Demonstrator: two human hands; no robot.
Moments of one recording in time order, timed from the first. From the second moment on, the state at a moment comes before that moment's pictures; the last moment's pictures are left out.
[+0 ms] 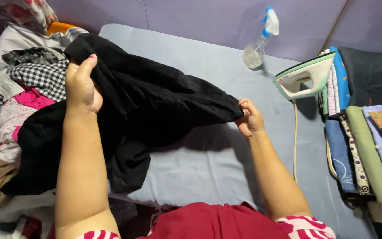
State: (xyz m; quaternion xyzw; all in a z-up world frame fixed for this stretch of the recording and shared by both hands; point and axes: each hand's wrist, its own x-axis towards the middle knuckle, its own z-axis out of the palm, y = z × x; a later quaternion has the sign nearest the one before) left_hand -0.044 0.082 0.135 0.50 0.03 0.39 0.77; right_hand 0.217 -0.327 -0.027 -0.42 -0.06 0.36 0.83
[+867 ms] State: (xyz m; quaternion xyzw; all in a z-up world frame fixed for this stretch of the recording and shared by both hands) left_hand -0.146 0.050 0.224 0.62 0.08 0.47 0.62; right_hand 0.063 -0.464 0.081 -0.37 -0.15 0.39 0.83
